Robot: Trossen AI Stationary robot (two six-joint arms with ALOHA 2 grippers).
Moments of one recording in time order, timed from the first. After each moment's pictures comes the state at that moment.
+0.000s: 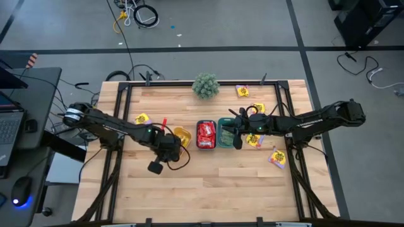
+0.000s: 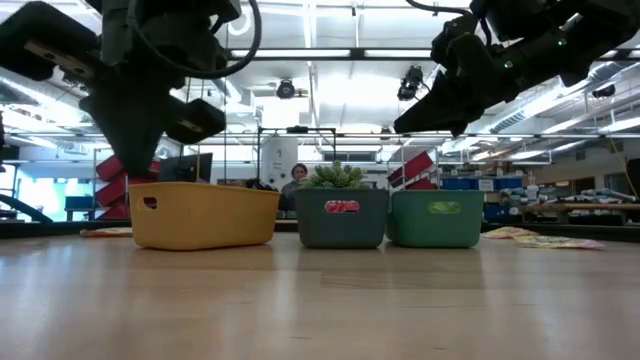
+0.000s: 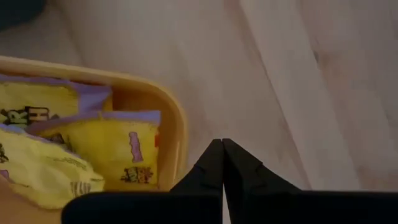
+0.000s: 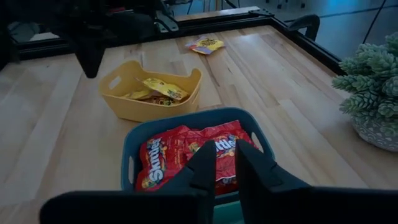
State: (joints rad) left arm -0.19 1.47 0.94 -0.73 0.17 0.17; right arm -0.03 1.22 0.49 0.33 0.17 0.14
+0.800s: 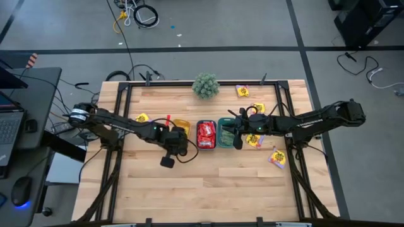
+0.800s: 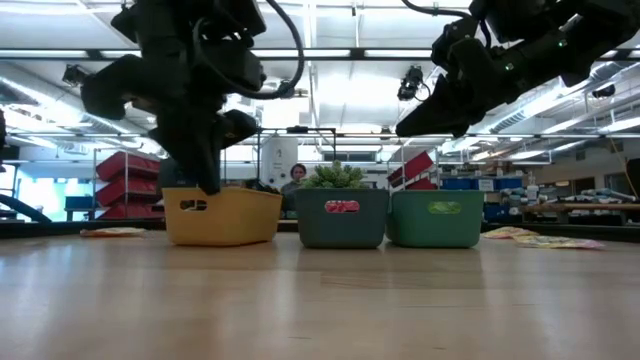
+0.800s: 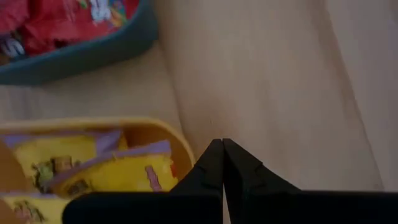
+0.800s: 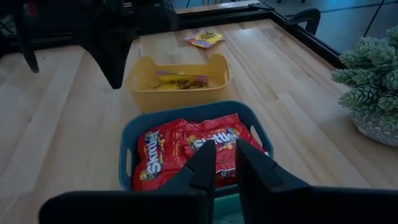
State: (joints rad) left arm -0.13 1.54 0.94 -0.55 0.01 0.15; right arm -0.03 1.22 0.49 0.31 0.17 0.14
